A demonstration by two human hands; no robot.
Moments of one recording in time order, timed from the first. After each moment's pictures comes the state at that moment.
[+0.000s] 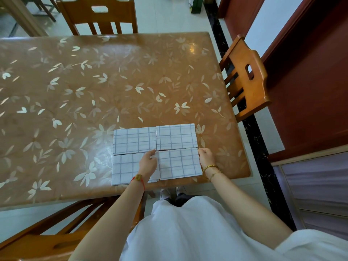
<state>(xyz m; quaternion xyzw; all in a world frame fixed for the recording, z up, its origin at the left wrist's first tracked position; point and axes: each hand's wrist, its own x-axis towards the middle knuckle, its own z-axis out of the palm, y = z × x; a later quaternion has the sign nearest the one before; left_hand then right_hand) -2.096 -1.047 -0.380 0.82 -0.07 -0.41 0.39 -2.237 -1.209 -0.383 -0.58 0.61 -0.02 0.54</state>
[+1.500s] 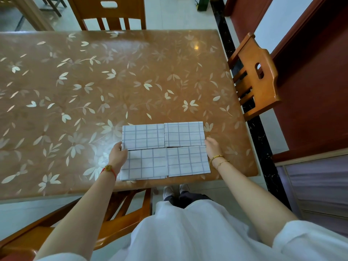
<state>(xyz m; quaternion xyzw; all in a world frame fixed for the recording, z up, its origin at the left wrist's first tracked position) -1.996 -0.969 -0.378 0.86 0.00 -0.34 0.37 -2.215 -1.217 -0.368 -0.61 0.57 -0.05 0.55</state>
